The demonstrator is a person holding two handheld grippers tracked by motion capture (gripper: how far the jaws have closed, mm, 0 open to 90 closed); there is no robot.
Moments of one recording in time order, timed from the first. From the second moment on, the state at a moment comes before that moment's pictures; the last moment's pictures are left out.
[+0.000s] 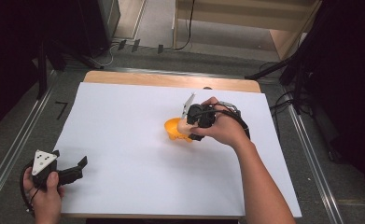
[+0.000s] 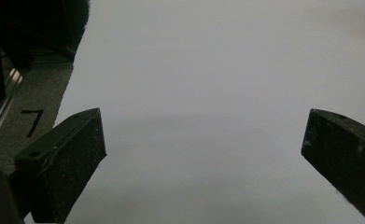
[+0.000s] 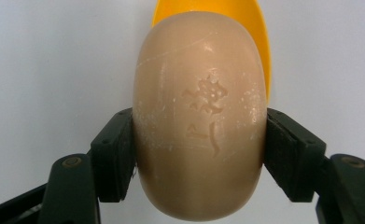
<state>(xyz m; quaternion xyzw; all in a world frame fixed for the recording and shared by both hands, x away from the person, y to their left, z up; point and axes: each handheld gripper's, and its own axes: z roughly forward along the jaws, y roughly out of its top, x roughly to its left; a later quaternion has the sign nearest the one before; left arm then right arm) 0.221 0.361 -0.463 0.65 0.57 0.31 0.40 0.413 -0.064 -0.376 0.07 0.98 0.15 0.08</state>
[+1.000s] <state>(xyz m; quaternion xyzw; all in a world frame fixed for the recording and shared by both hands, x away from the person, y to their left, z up) 0.222 0.363 -0.463 0.65 0.57 0.30 0.40 0.437 -0.028 -0.383 0.09 0.99 0.09 0.04</state>
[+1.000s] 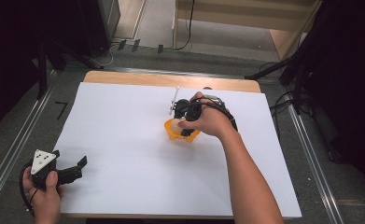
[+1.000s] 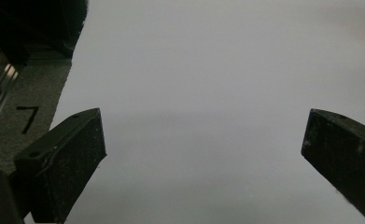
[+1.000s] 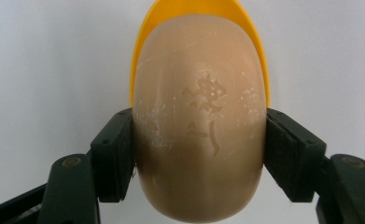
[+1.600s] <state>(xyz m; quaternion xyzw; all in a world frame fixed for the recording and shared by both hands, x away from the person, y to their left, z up) 0.223 0.364 -0.463 0.65 0.58 0.30 0.40 0.437 -0.035 -0.379 0.12 0.99 0.11 0.05</state>
